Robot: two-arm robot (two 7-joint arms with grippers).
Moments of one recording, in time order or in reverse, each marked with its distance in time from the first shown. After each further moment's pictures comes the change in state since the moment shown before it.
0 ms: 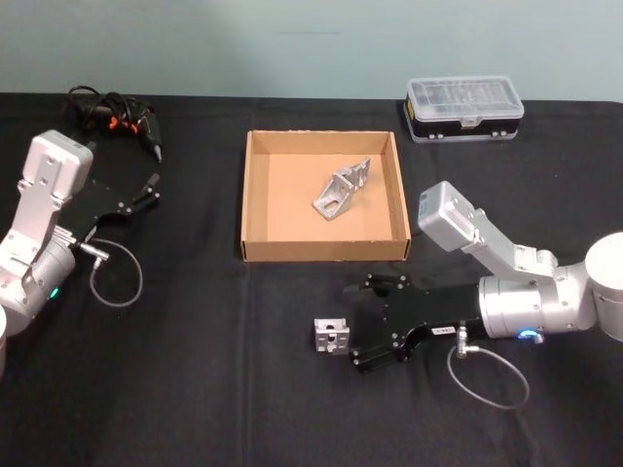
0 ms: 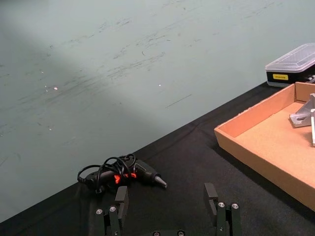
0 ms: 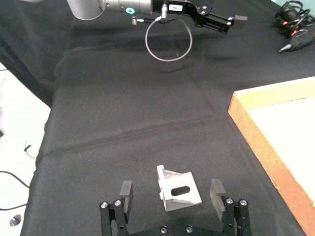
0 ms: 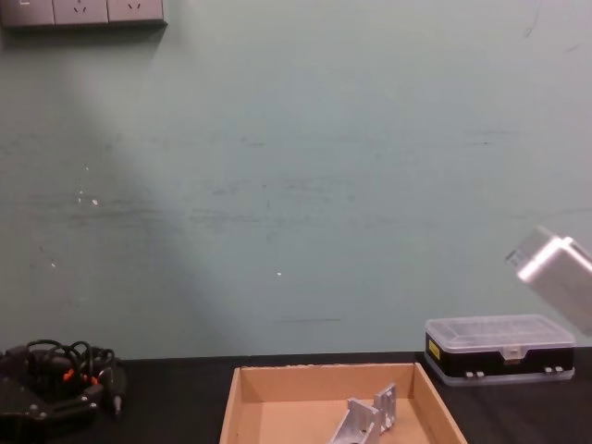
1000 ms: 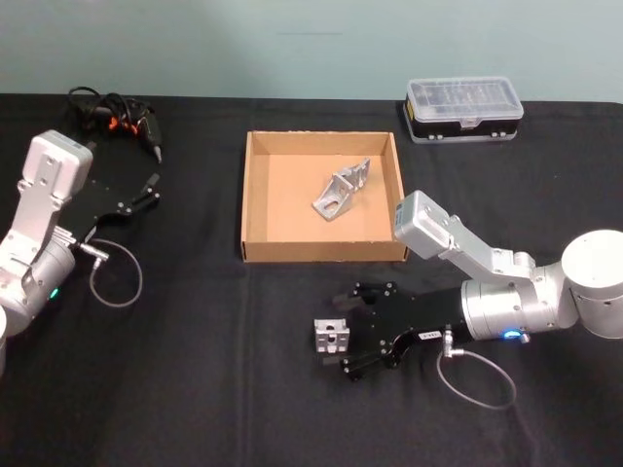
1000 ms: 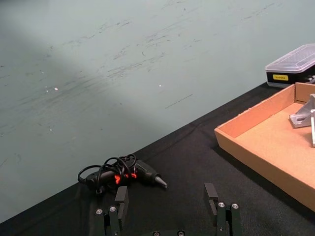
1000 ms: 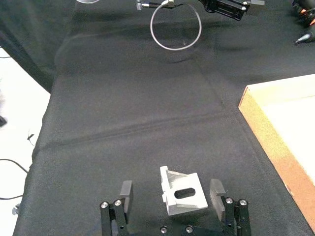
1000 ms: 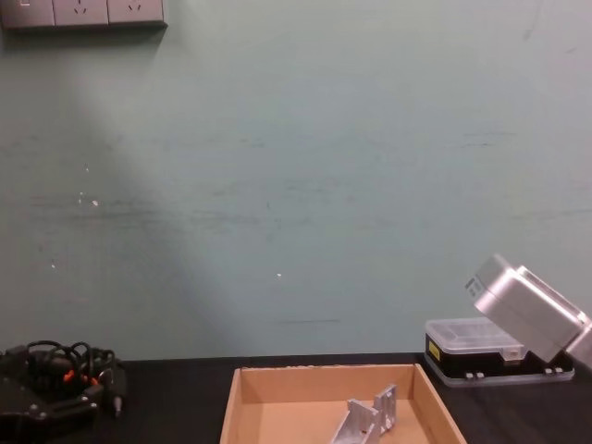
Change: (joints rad) left arm 0.000 0.000 0.000 0.000 0.000 0.000 0.000; right arm 0.038 -0.041 -0.041 0.046 -0.045 0.014 0.018
